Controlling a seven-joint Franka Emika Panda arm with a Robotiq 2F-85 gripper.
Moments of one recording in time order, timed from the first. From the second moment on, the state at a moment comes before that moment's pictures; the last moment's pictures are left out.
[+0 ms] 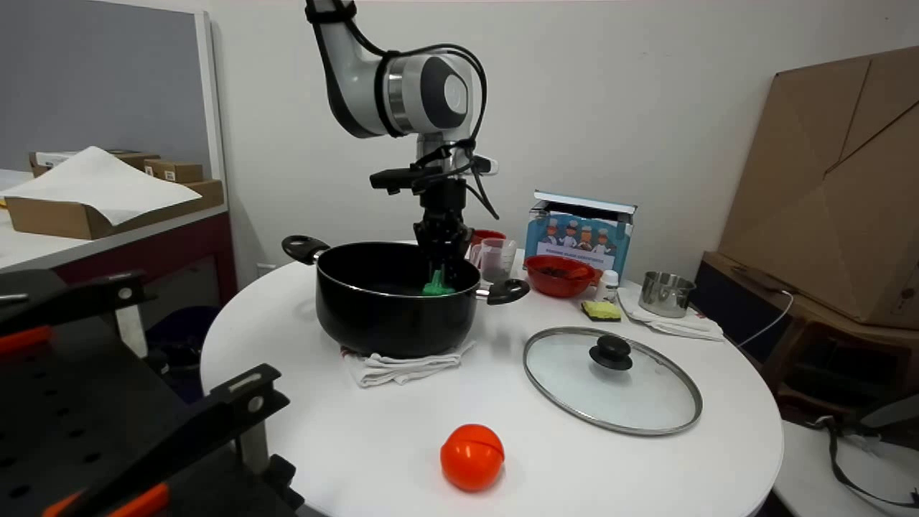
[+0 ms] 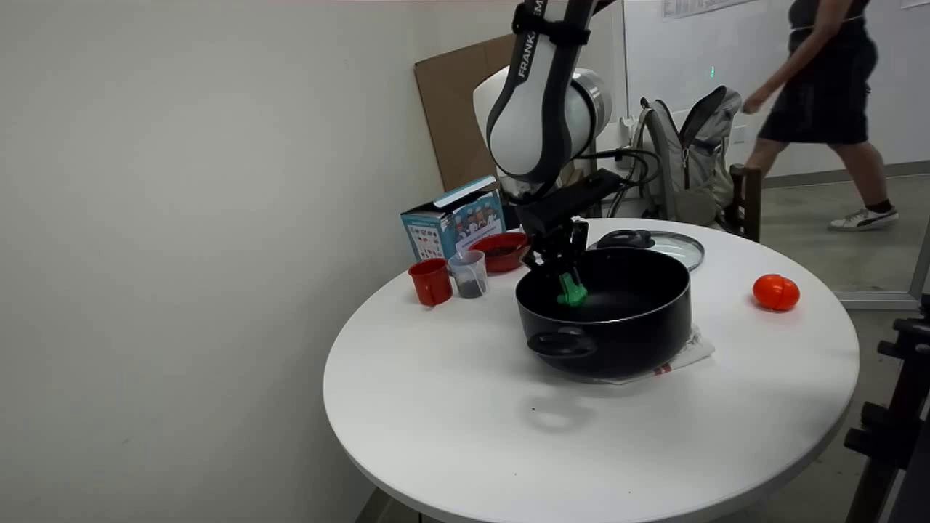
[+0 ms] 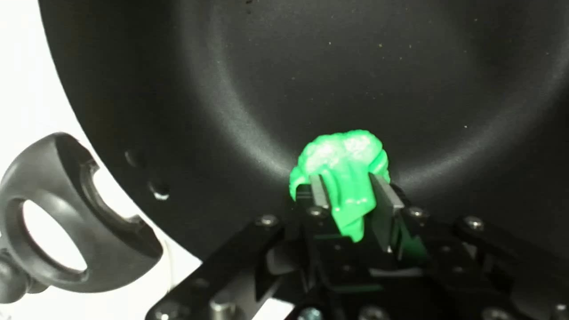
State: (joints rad) arm 0.25 0.82 -0.15 -1.82 -0.09 2.54 0.43
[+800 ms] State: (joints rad) arm 0.18 0.40 -0.11 -2.09 -0.09 2.48 0.33
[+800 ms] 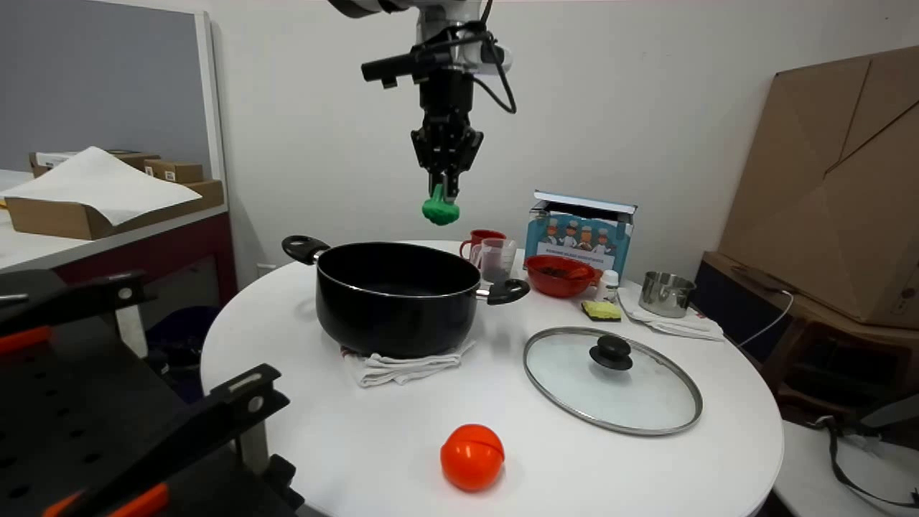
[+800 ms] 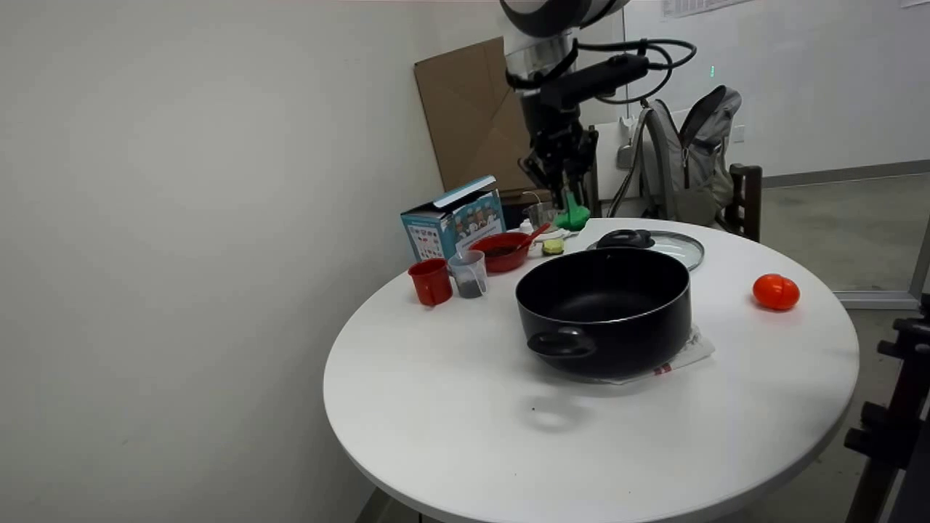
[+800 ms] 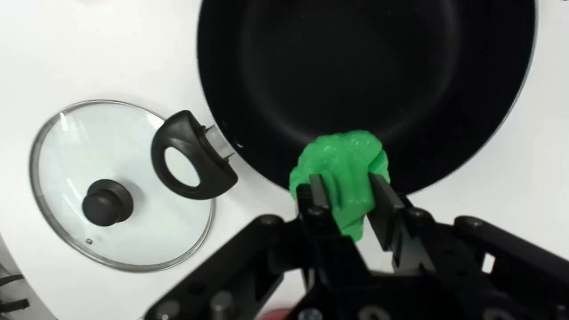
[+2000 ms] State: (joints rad) arm -0.05 0.40 -0.20 -2.16 -0.11 2.46 0.38
